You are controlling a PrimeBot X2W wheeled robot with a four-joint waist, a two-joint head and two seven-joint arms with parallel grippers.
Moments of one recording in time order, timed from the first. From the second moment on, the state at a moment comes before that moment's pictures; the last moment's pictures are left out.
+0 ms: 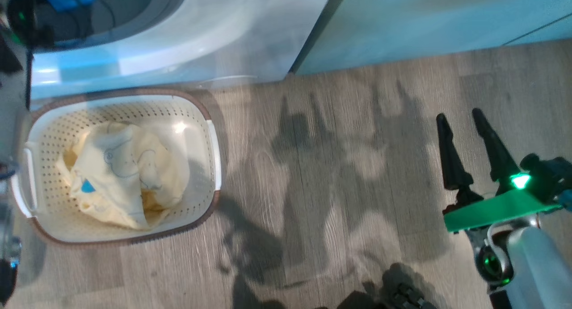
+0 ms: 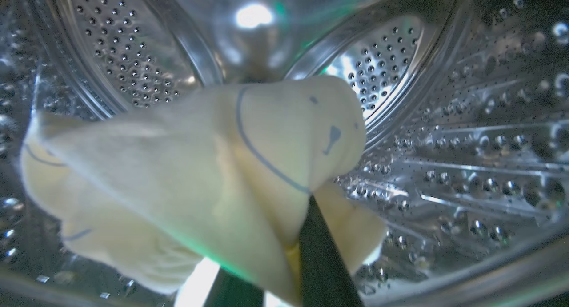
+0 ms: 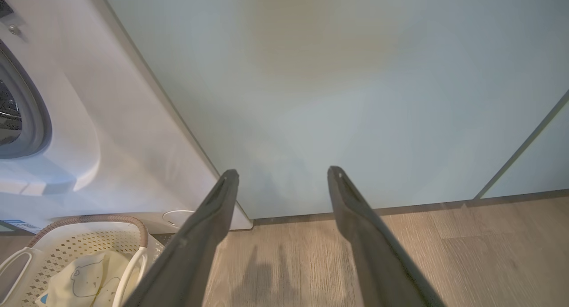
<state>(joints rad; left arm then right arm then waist) -1.23 0.38 -0.16 0.92 -0.47 -0.12 -0.23 -0.28 -0.06 0.20 0.18 0.33 0.13 -0.25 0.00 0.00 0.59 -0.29</state>
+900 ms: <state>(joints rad) -1.44 0.37 -0.14 1.16 -0.33 -0.10 -0.22 -0.36 -0.06 0.19 0.17 0.32 0.13 -0.25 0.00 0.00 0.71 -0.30</state>
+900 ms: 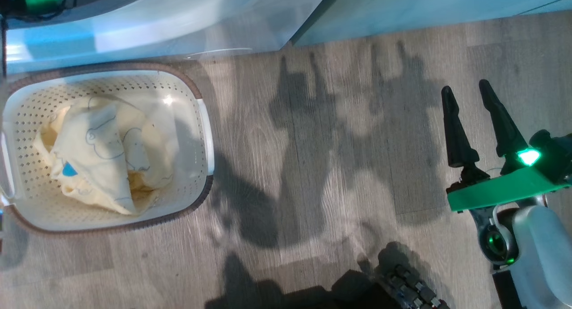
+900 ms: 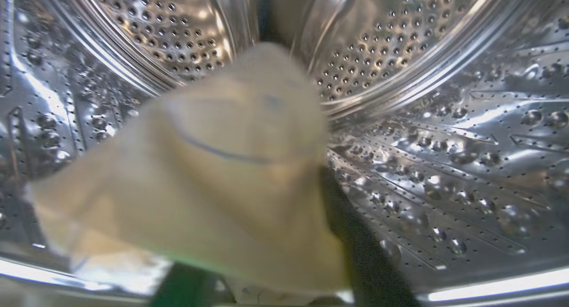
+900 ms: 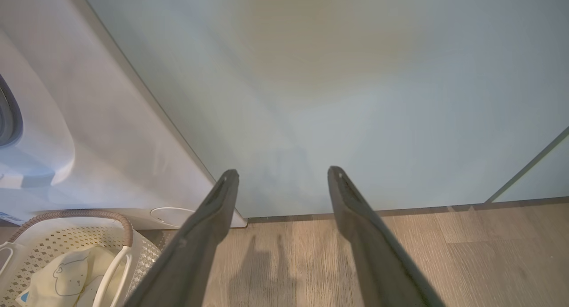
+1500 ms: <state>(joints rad) -1.42 0.33 -0.20 1.28 -0.37 -0.13 -0.13 -0.35 -0.06 0.19 0.20 0.32 0.13 -0.25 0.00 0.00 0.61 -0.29</state>
